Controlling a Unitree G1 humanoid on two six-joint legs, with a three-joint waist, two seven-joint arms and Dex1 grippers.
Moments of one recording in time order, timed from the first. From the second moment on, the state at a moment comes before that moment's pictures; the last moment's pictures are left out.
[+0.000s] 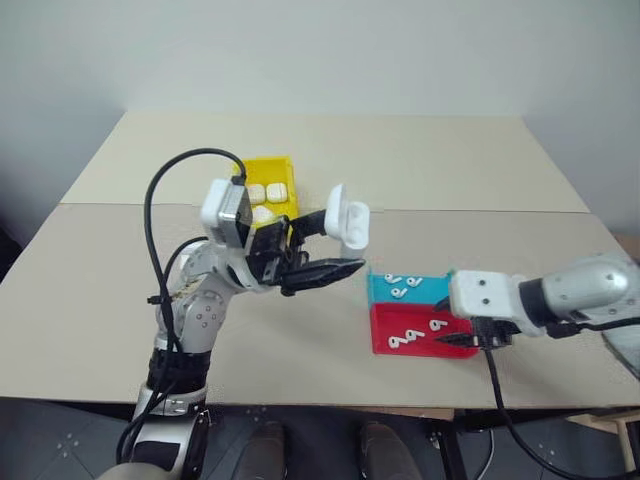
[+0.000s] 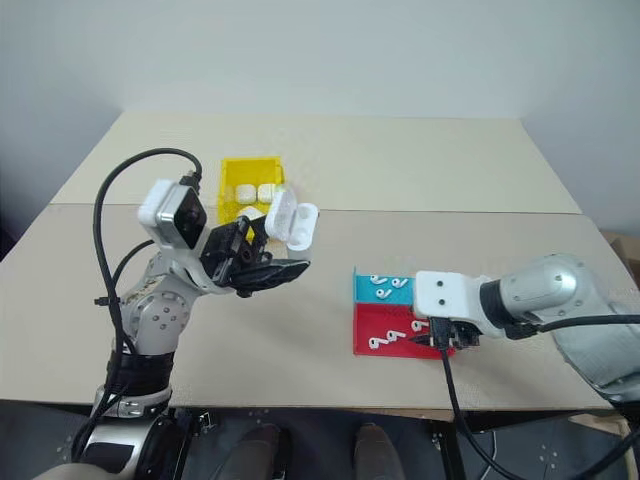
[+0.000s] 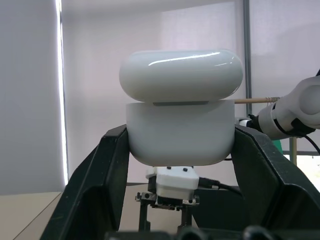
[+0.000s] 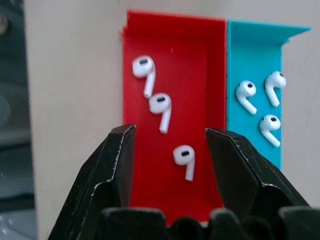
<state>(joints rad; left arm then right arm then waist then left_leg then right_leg) -0.53 0.27 0.01 -0.18 -0.82 0.37 -1.25 -0.38 -1.23 0.25 -0.48 0.17 0.51 1.19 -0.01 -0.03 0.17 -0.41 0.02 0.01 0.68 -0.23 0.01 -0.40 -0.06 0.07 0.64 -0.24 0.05</state>
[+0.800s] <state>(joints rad) -0.47 0.26 -0.02 -0.27 -0.79 0.33 -1.15 -0.54 -1.07 0.46 -0.24 -0.10 0.46 1.37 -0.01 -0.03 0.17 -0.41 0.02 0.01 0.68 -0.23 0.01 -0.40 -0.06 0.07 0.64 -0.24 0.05</state>
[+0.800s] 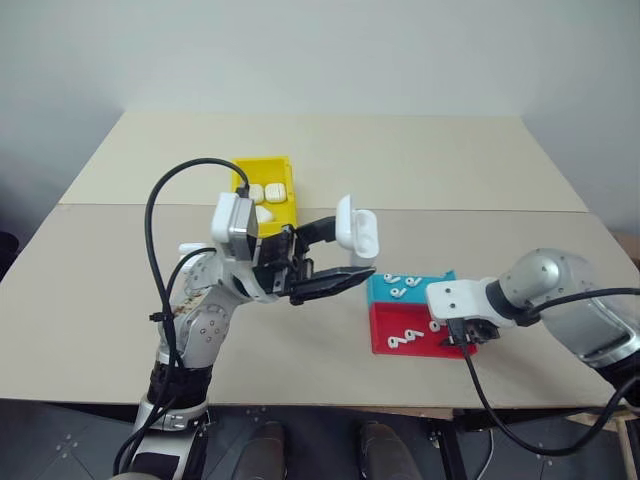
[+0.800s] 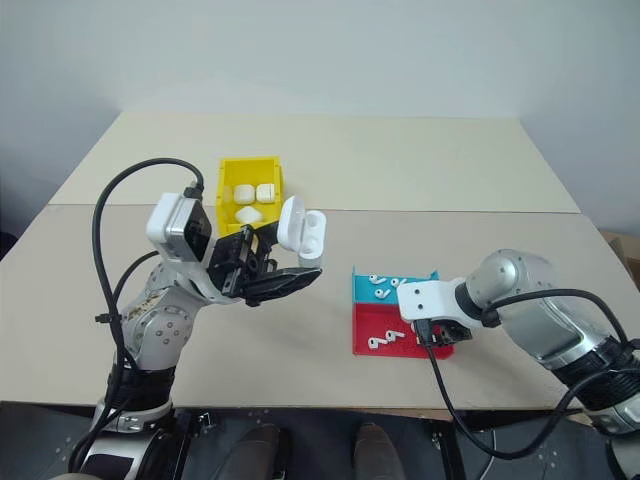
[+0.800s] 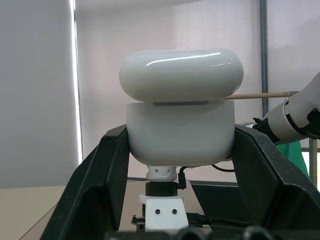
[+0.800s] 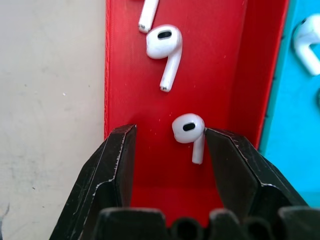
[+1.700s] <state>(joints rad) -0.46 0.27 -0.02 -0.30 -0.79 0.33 -1.12 -0.54 -1.05 0.46 -0.21 -0.14 0.41 1.41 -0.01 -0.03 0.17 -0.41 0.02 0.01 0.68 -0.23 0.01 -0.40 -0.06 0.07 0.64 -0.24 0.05</state>
